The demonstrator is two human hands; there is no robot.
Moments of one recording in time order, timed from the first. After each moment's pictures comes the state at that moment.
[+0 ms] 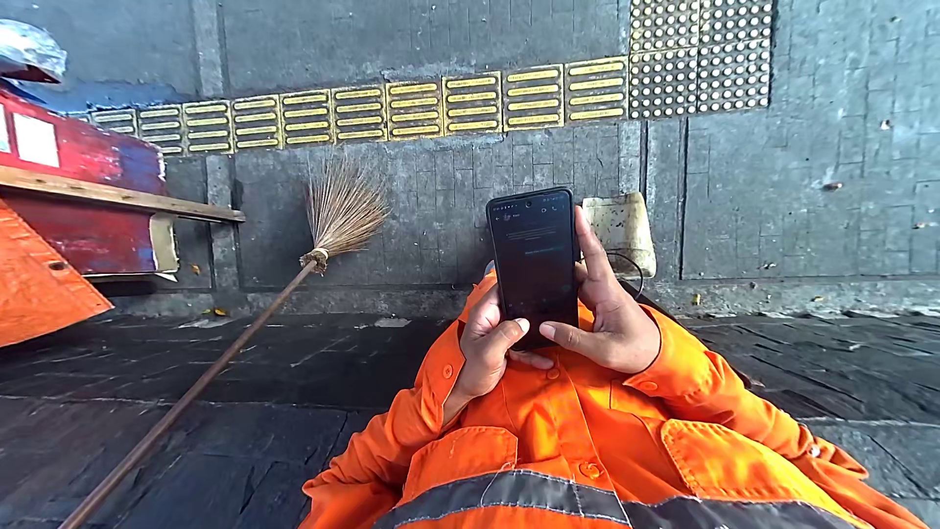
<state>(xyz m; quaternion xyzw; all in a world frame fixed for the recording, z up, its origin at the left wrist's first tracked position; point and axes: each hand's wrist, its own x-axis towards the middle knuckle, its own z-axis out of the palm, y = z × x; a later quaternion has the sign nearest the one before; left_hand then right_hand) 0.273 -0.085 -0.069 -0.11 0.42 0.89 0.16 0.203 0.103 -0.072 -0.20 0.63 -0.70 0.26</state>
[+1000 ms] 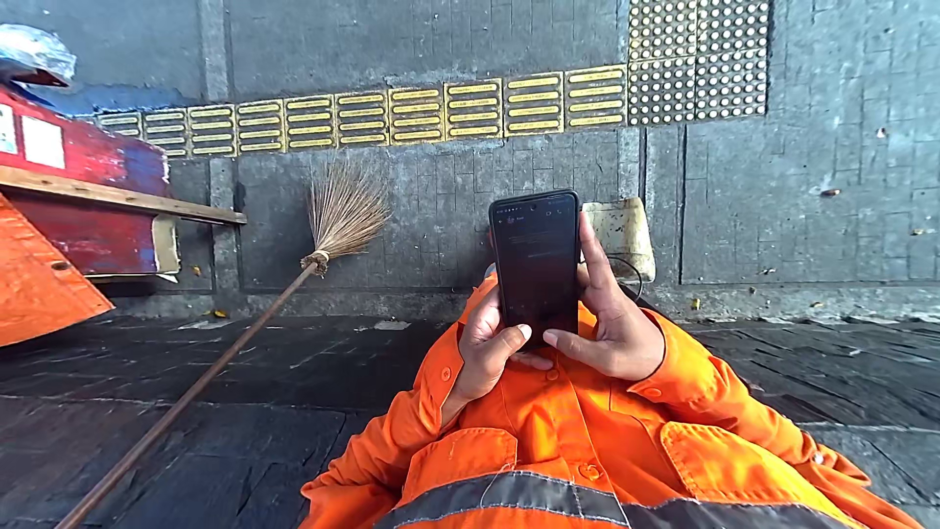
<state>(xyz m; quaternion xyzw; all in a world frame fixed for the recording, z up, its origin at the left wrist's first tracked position) 0.275 -0.087 -0.068 -0.08 0.44 0.88 0.14 0.205 0.107 -0.071 -0.24 0.65 -0.68 0.24</state>
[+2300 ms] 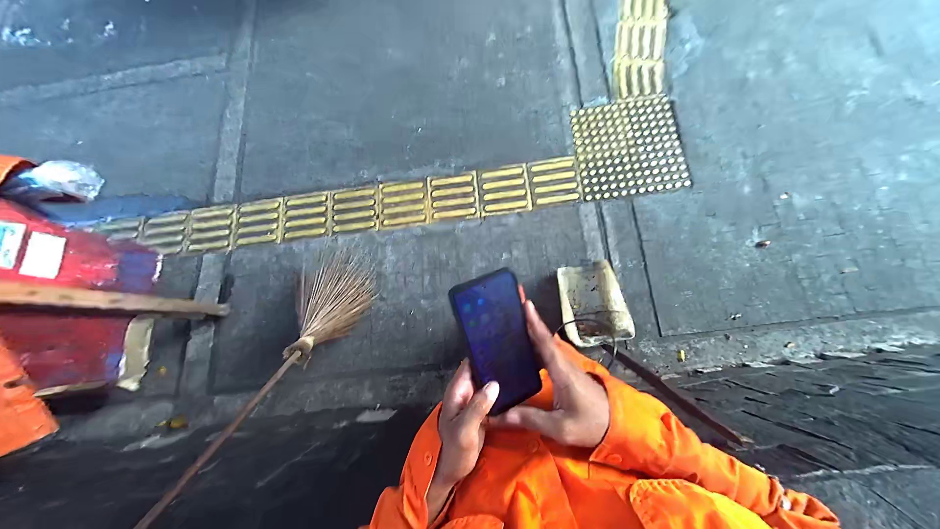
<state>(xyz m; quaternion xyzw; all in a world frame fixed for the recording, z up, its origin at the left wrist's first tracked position) 0.260 -0.086 -0.070 -0.04 0.48 0.87 0.07 0.197 0.096 -0.071 -0.28 0.68 -0.66 0.16</state>
